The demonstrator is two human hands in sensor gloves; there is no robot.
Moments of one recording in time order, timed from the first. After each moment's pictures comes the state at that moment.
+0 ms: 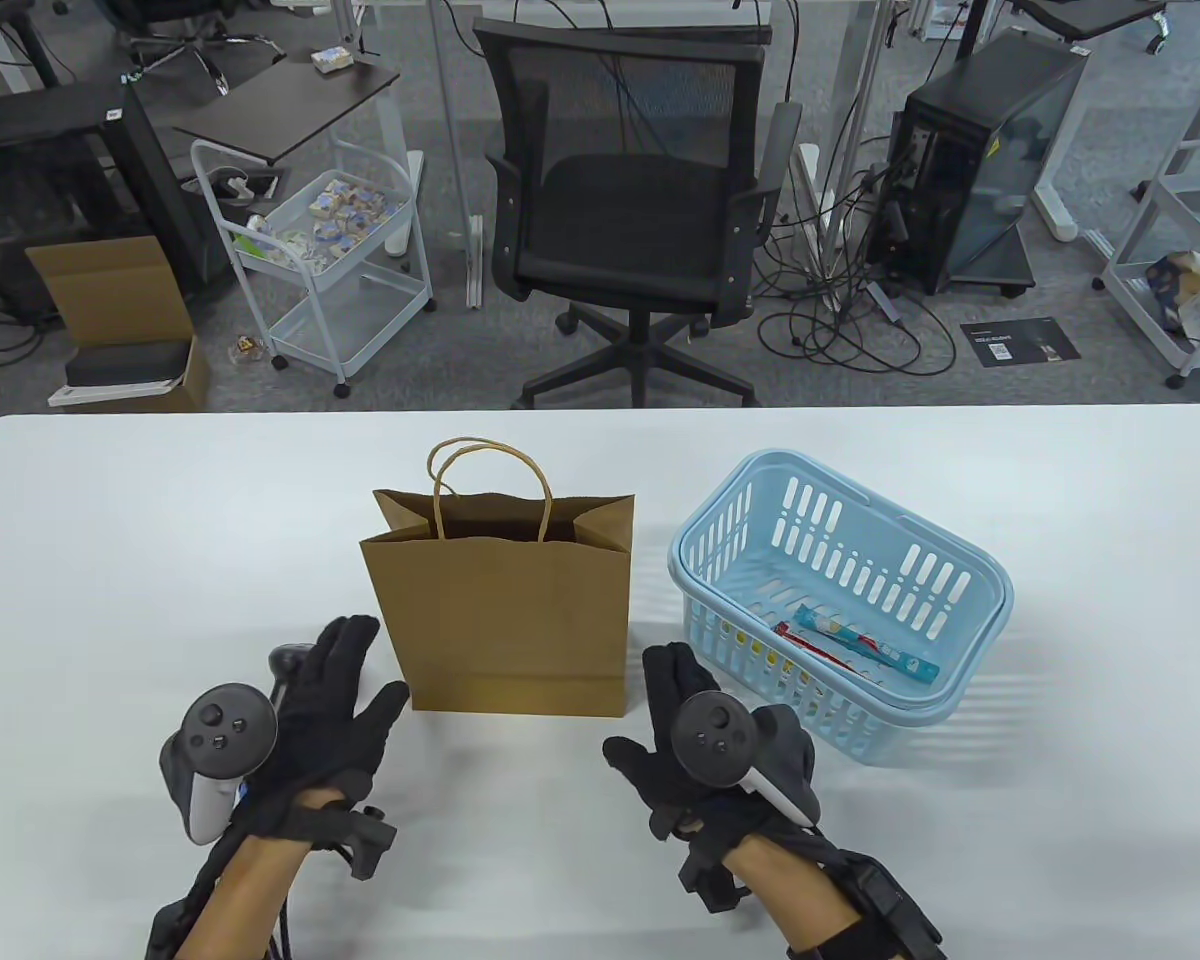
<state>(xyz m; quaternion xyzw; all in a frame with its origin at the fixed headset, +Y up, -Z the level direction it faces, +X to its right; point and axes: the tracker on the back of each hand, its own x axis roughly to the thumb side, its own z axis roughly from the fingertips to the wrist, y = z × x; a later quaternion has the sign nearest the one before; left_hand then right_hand) -0.303 -0.708 -0.314 0.06 -0.08 0.43 0.90 0.074 -0.718 -0.305 0.11 0.01 0.97 0.21</state>
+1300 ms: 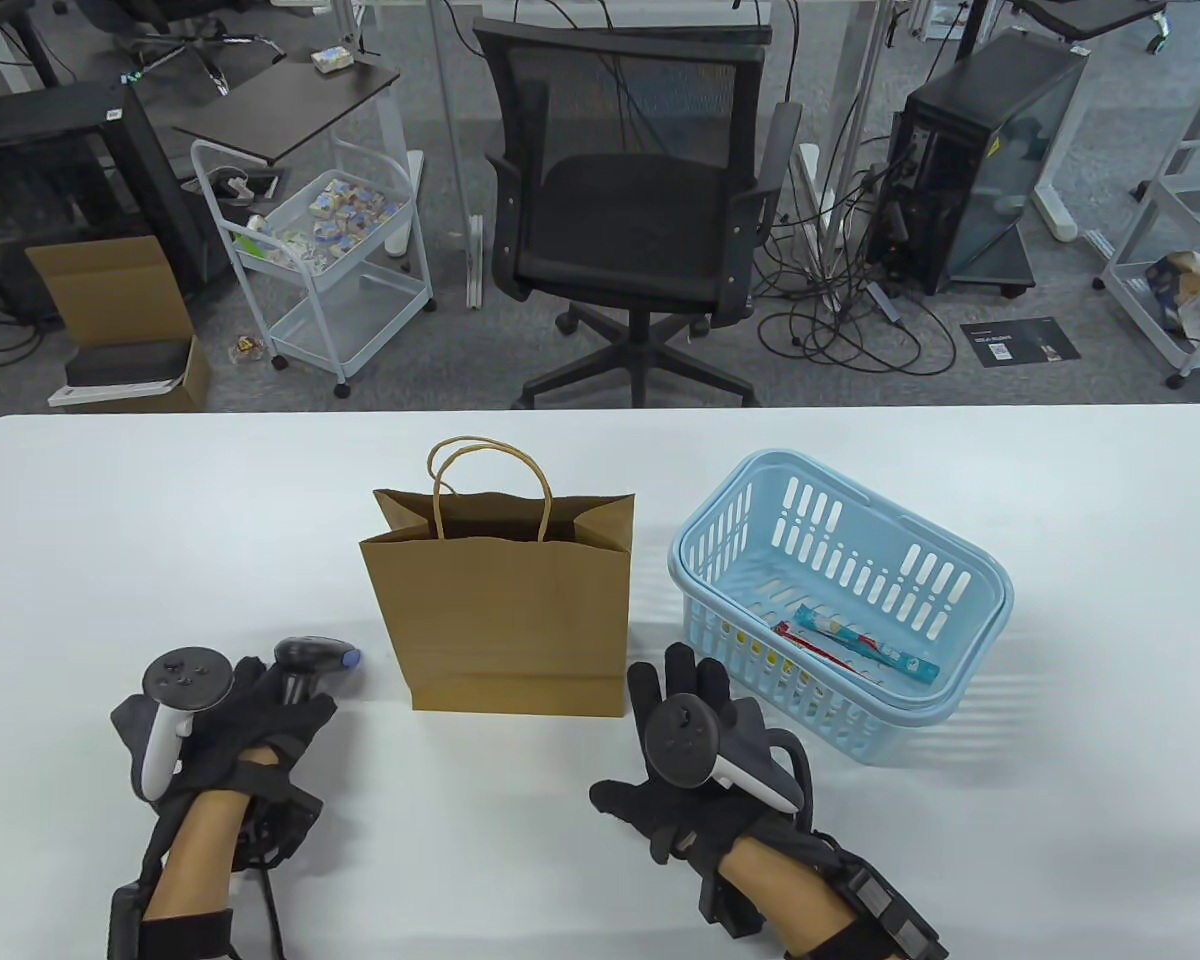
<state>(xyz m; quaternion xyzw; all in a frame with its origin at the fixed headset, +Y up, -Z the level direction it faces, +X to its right) -0.382 -0.767 -0.356 -0.15 0.20 0.37 0.90 0.064 -0.737 -0.305 0.13 0.14 0.97 0.15</state>
